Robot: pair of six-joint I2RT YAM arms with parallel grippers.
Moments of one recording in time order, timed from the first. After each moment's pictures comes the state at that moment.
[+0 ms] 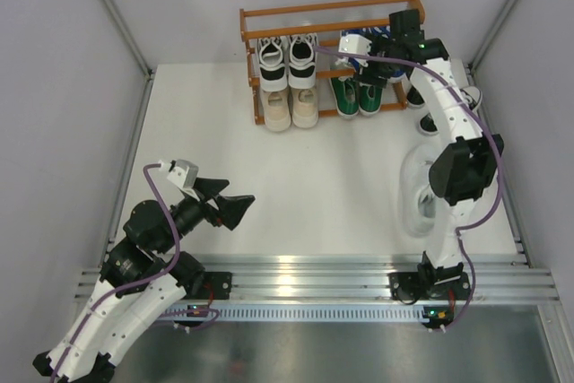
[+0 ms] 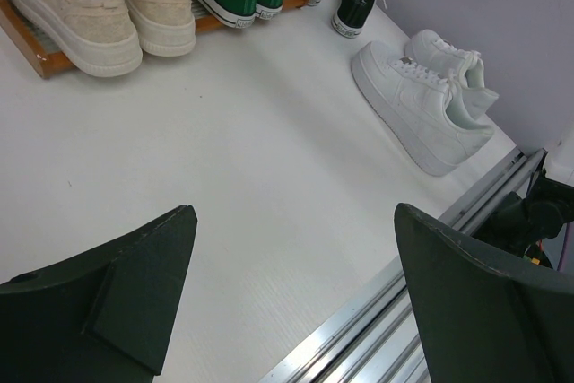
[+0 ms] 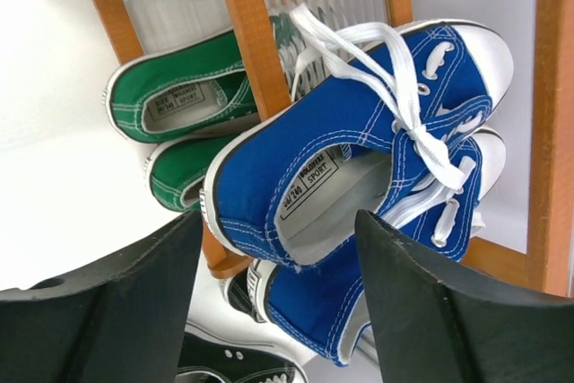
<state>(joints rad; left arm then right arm) -0.63 0.24 0.62 -0.44 0.09 -0.36 0.23 2.01 2.10 -0.85 -0.31 -1.22</state>
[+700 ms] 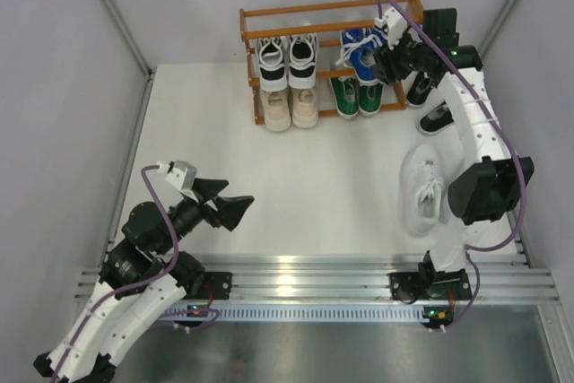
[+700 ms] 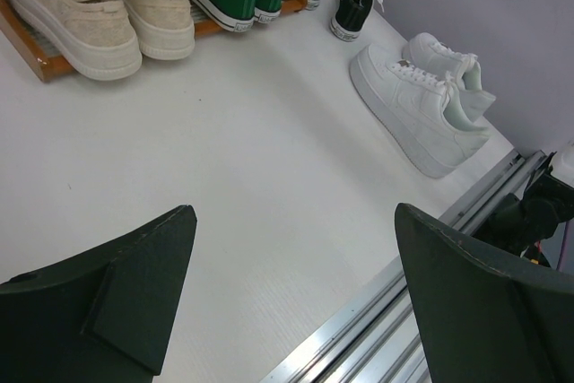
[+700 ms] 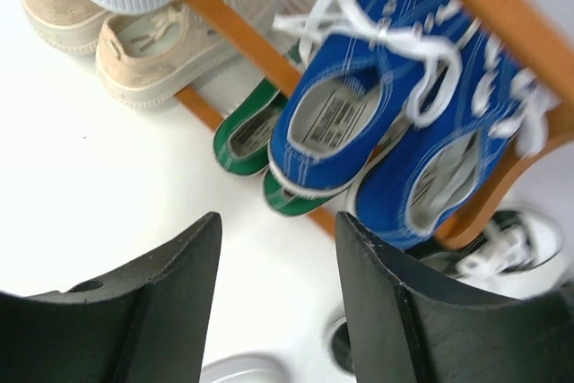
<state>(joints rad) -0.63 0.23 0.61 -0.44 0.09 -0.36 0.15 1.80 1.96 -0.77 -0.45 -0.60</state>
